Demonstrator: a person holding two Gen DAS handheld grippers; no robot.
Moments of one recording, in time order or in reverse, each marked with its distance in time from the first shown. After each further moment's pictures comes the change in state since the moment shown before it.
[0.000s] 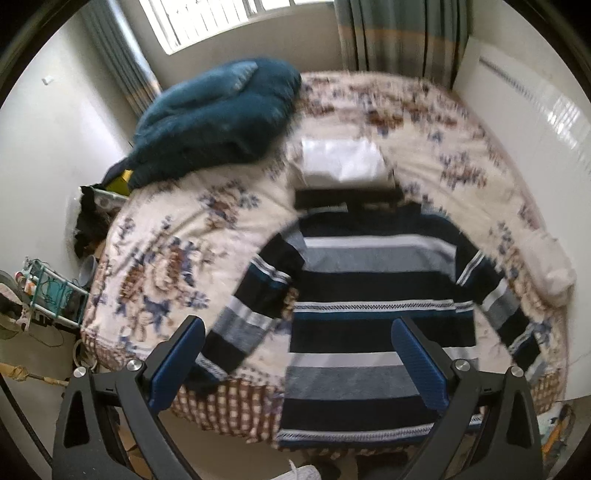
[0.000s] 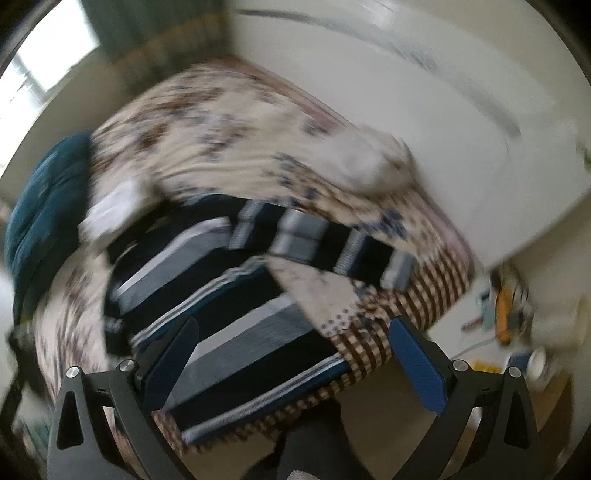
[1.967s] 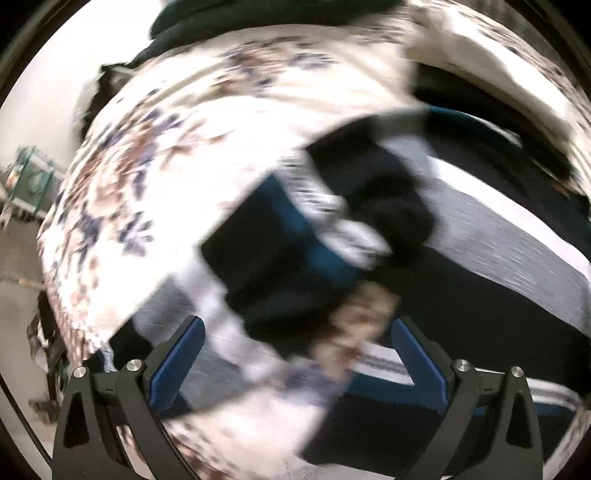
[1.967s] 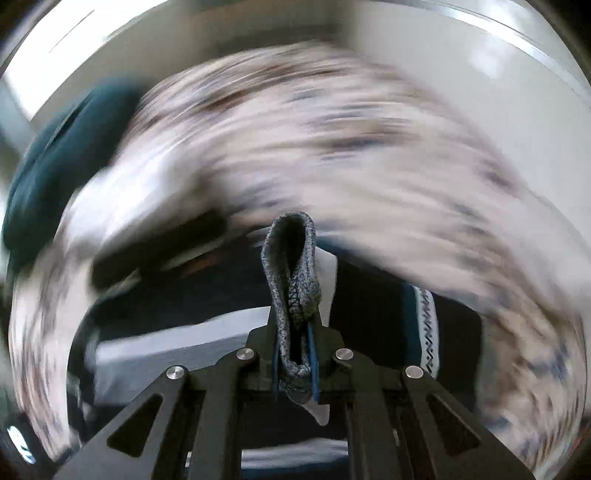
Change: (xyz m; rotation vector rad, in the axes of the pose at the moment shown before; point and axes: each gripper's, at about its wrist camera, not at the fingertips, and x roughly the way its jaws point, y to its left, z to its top) left arm 0.343 0.082 -0.034 -0.340 0.285 0.130; right arm 0.422 0.281 0.091 -0.456 -0.084 0.204
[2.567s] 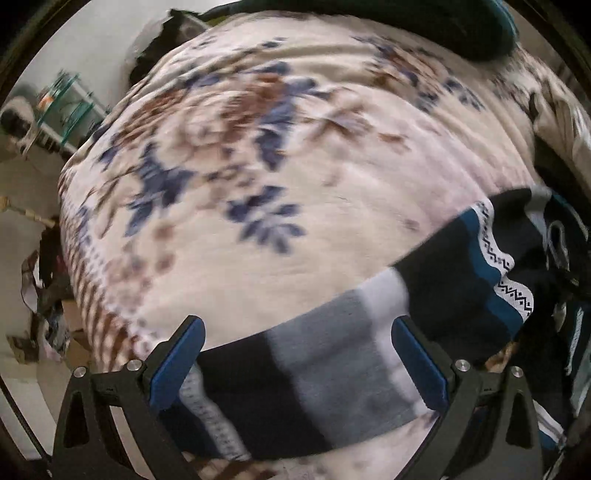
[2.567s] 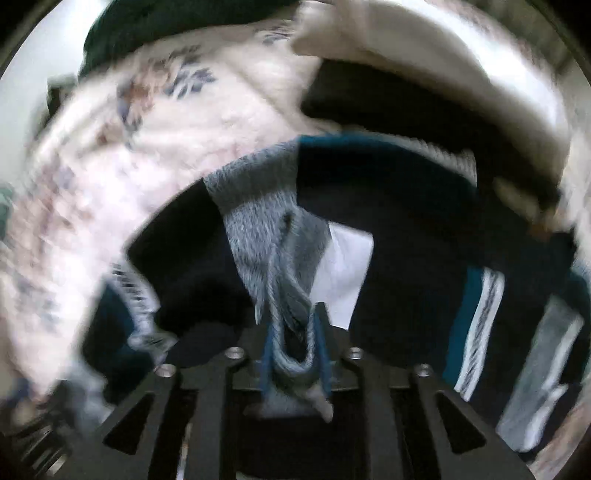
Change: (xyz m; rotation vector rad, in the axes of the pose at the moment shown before) left arm 0.018 0.159 0.000 -0.254 0.029 -0.009; right arm 0.098 0.306 -0.076 -0.406 0.331 0.224
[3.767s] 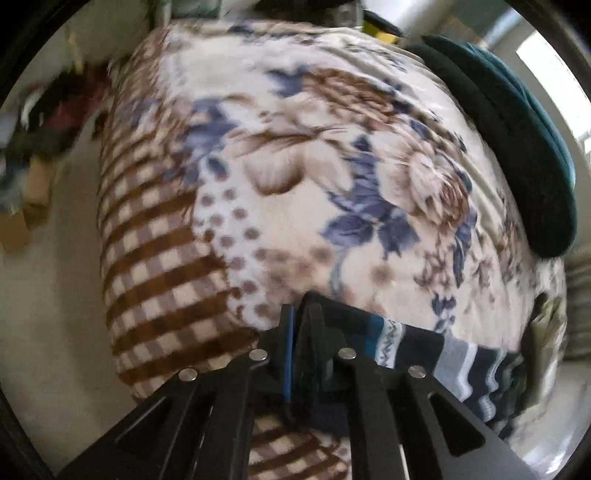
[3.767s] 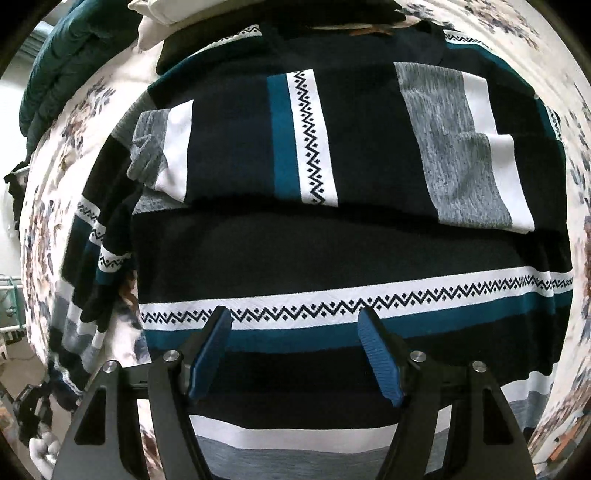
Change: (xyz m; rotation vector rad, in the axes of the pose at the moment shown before) left arm 0.041 0.249 -0.034 -0.619 -0.015 -0.328; right arm -0.051 -0.061 -0.160 0.355 0.103 -0.046
